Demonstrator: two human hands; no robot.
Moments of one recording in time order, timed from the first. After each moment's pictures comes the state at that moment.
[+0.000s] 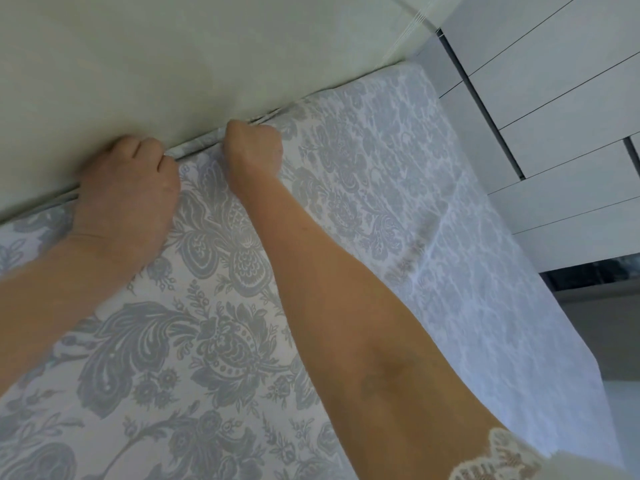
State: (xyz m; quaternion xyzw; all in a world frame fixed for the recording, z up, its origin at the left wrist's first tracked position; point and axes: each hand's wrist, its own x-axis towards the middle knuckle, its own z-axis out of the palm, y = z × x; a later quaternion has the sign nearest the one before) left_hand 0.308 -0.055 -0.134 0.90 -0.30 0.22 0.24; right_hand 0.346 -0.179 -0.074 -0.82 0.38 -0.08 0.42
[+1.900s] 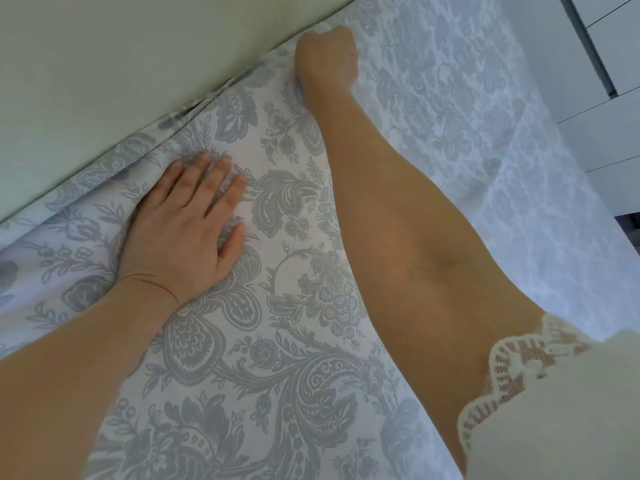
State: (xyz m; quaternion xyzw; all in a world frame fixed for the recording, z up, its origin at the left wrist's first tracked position) left_hand 0.335 -0.186 -0.167 0.91 -0.36 0.11 0.17; right_hand 0.464 -0.384 -0.075 -0.80 0.40 -0.13 0.43
